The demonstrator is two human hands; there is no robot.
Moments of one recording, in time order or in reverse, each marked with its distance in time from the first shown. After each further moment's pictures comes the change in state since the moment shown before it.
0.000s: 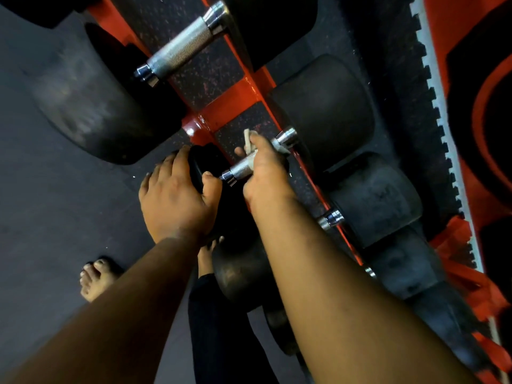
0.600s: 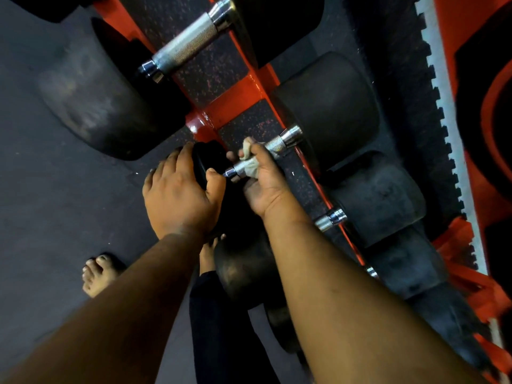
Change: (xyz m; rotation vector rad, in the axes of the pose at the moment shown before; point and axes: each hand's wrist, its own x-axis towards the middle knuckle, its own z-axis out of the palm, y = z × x) left_hand -0.001 -0.002 0.001 0.012 0.005 -0.005; right_hand 0.008 0.017 -0.018 -0.041 -0.243 0.015
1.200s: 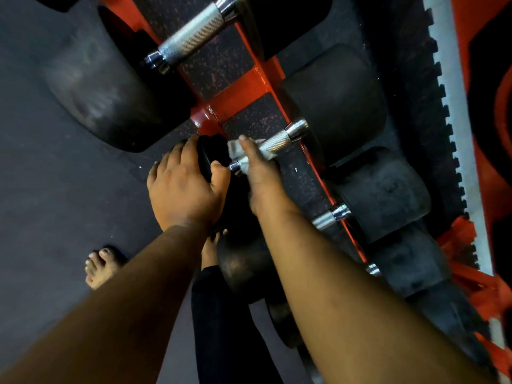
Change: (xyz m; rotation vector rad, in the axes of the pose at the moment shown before) left_hand 0.003 -0.003 0.002 0.009 -0.008 0.011; right_hand -0.001 0.020 0.000 -0.271 0.086 -0.115
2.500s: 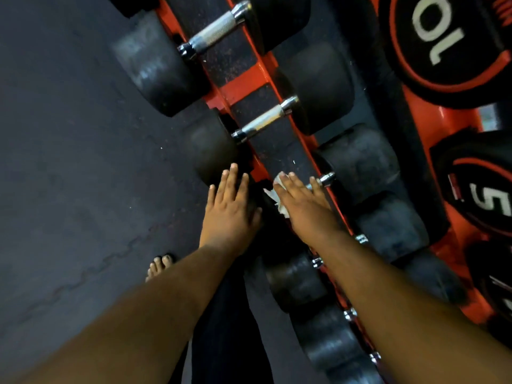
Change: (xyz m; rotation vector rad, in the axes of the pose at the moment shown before) left_hand -0.166 0.000 0.009 0.024 -0.322 0.251; right_hand -0.104 0.052 -0.182 -1.948 -0.160 -0.917
